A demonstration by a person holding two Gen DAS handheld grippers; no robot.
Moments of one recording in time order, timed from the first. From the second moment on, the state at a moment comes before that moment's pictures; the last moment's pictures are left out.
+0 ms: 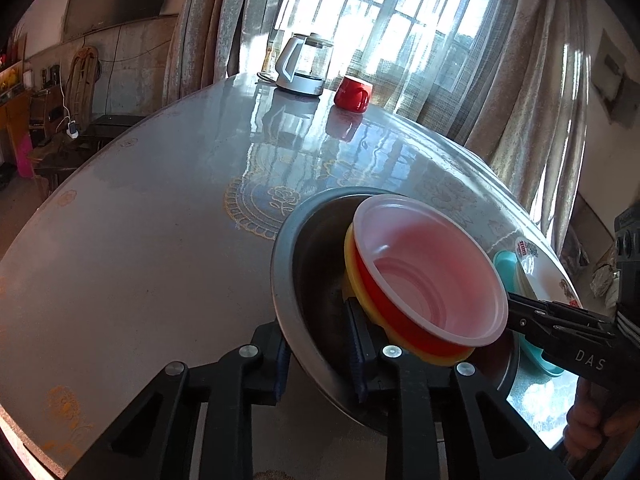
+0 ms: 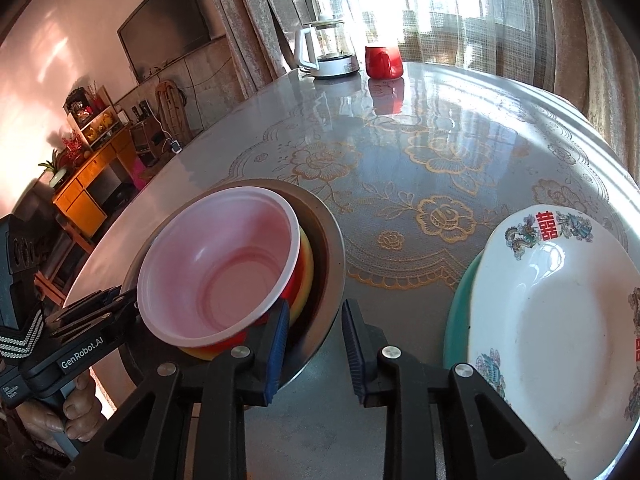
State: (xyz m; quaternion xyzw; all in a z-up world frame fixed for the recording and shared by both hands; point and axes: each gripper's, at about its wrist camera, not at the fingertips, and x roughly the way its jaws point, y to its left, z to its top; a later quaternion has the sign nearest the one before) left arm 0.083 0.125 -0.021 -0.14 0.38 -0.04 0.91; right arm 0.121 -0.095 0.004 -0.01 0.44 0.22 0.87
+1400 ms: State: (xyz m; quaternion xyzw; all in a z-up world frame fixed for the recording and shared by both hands) left arm 0.043 0.085 0.021 -0.10 0.33 -0.08 0.94; right arm 0.076 -0.141 0.017 0.07 0.38 0.25 0.89
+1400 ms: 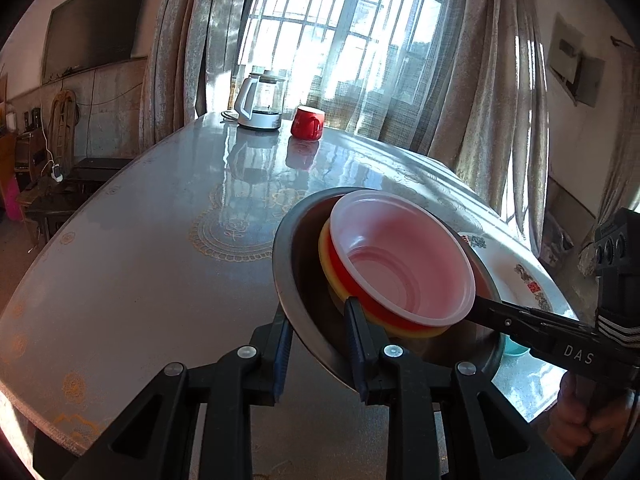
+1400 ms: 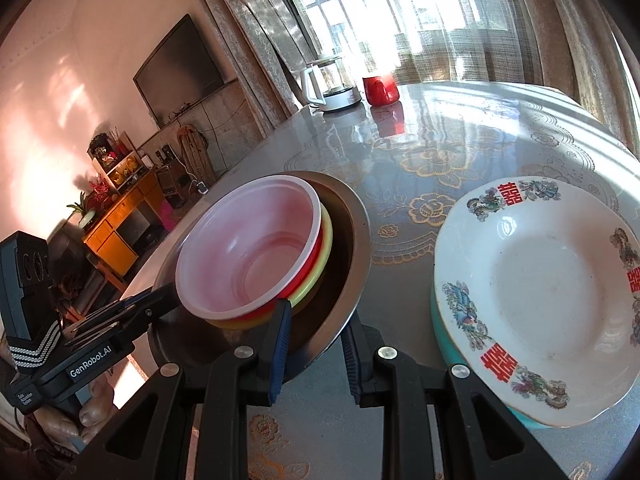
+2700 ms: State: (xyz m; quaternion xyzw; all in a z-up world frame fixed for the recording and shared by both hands) left arm 0.115 -0.081 0.053 -0.05 0.35 -0.24 0.90; right arm 0.062 -0.307 0.045 0.18 0.32 0.07 0.93
